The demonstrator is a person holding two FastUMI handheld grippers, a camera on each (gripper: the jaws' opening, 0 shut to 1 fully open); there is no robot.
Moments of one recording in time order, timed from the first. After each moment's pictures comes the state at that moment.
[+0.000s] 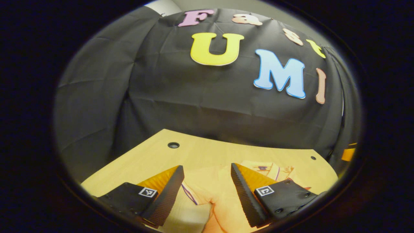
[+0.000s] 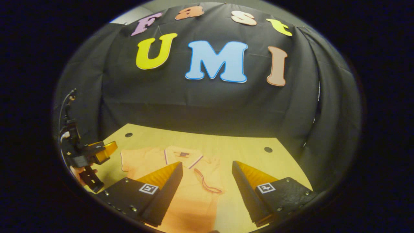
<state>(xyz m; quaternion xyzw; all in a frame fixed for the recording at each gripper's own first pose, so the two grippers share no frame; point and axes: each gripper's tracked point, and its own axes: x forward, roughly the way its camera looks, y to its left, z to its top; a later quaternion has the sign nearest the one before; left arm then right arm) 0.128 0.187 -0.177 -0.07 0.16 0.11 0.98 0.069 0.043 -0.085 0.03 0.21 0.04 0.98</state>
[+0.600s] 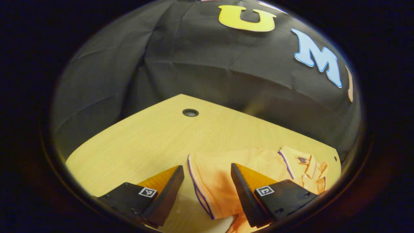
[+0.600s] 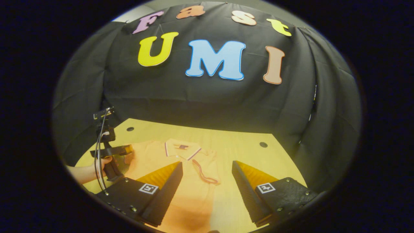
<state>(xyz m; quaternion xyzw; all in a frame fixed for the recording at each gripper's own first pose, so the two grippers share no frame) 0.183 0.254 -0.306 -0.12 0.26 0.20 0.94 0.034 0.038 -0.092 0.02 0.24 0.04 0.97</state>
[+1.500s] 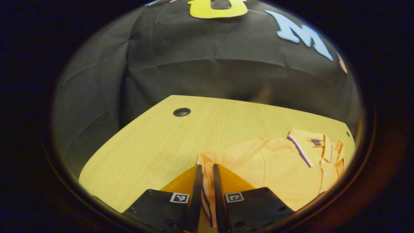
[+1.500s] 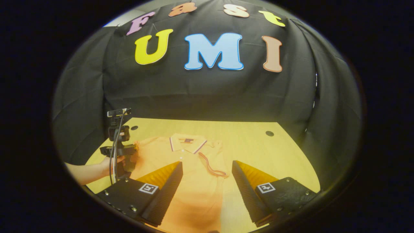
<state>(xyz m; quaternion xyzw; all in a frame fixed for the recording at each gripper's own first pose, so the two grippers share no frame) 0.205 0.242 -0.321 -0.02 0.30 0.17 0.94 0.027 0.044 -0.112 0.06 0.27 0.05 0.96</state>
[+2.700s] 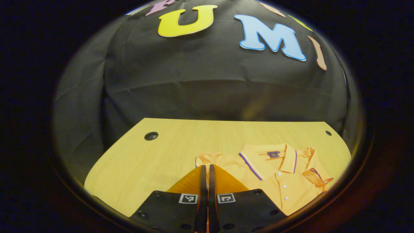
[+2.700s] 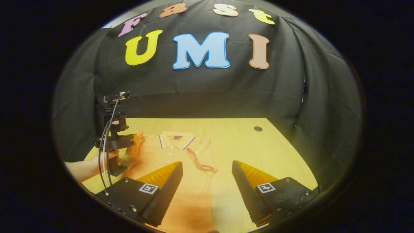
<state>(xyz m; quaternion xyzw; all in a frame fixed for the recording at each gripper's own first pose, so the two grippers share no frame) 0.226 0.126 -0.261 0.01 0.25 0.07 0.97 0.007 0.016 -0.122 0.07 0.28 0.01 0.96</state>
